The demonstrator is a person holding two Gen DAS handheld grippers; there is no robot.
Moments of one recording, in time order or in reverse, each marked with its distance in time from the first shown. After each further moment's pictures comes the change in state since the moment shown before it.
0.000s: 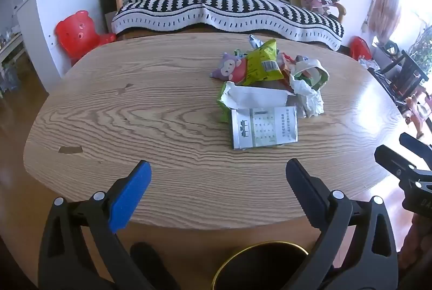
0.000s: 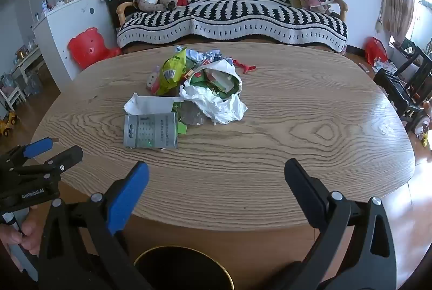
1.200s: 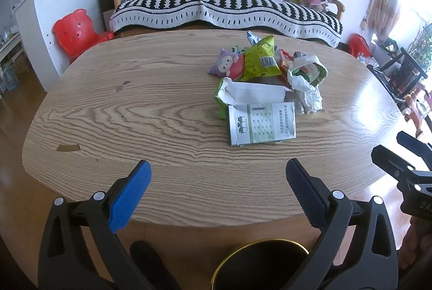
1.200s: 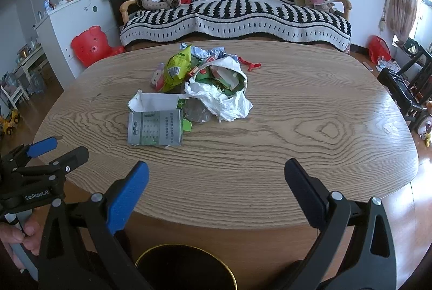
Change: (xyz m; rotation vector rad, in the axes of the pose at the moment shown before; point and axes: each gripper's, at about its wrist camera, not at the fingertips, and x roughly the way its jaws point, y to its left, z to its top) left arm 0.005 -0.005 -0.004 0.016 0.014 0.010; right arm 0.004 -0.001 -0.004 -0.003 0.009 0.021
